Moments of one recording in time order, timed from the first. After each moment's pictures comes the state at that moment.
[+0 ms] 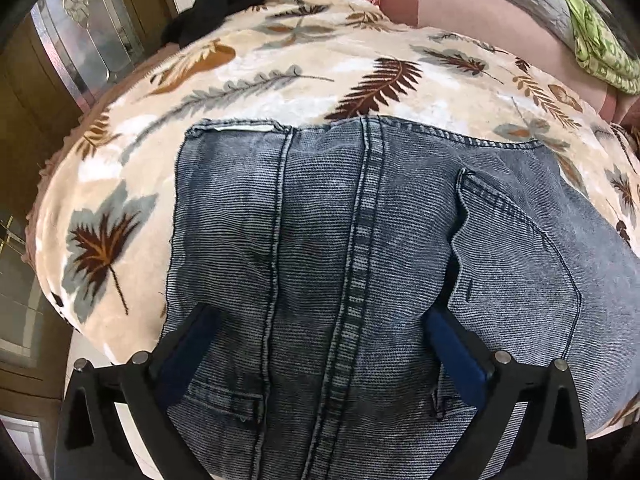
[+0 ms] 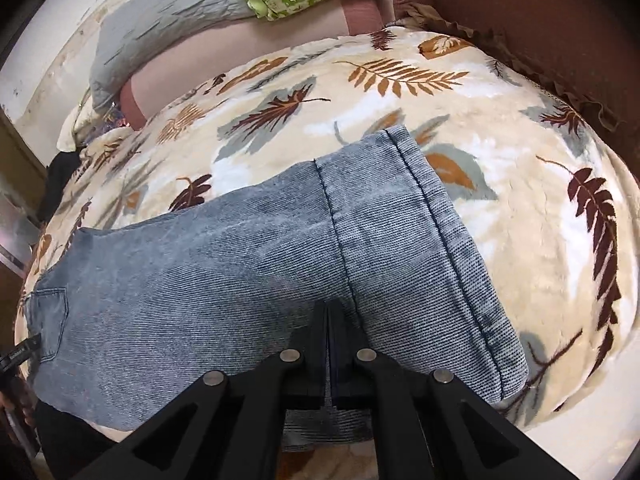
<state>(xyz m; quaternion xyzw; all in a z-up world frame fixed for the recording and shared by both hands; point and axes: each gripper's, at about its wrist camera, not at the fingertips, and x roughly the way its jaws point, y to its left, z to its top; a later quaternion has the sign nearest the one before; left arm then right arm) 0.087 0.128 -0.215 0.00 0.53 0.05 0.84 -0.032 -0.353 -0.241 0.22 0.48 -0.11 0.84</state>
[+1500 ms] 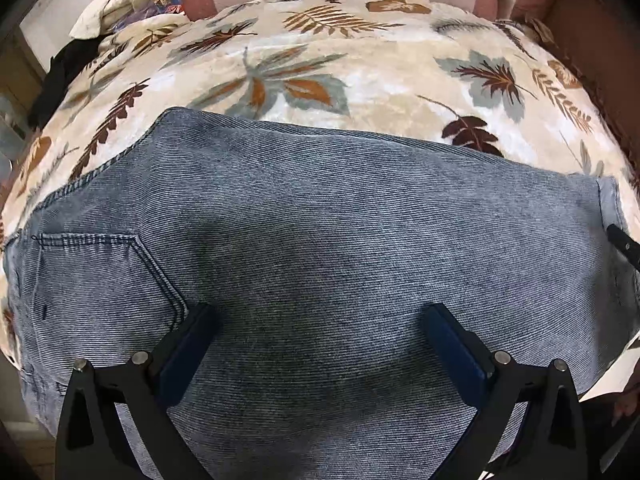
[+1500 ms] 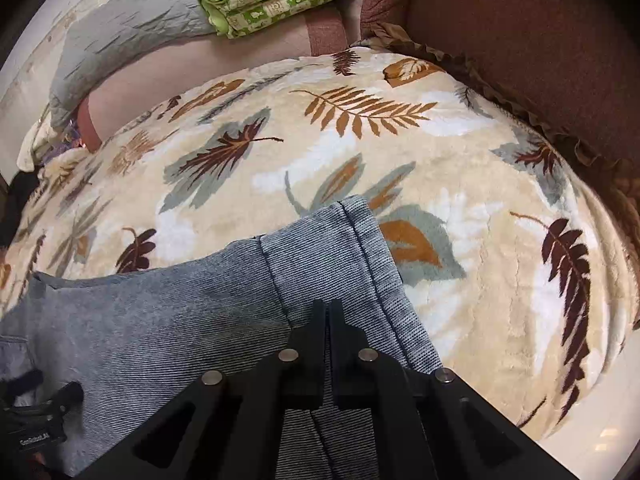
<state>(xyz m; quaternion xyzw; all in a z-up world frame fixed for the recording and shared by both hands) 0.087 -0.126 -0.225 0.09 0.56 -0.09 0.82 -0.001 -0.383 -0.238 0.19 0.46 -0.19 0.85</state>
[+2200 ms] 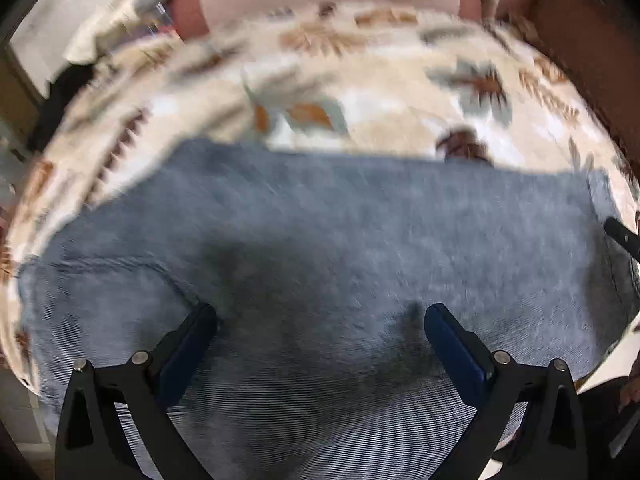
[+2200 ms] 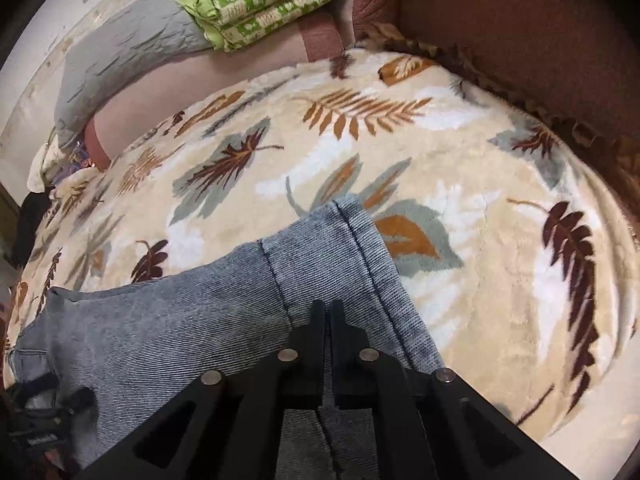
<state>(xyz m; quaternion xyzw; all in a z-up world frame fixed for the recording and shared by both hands) 0.081 -0.120 -0.200 0.12 0.52 -0.11 0.84 -0.012 -0.378 -0.225 0.19 0.44 -0.19 0.86</state>
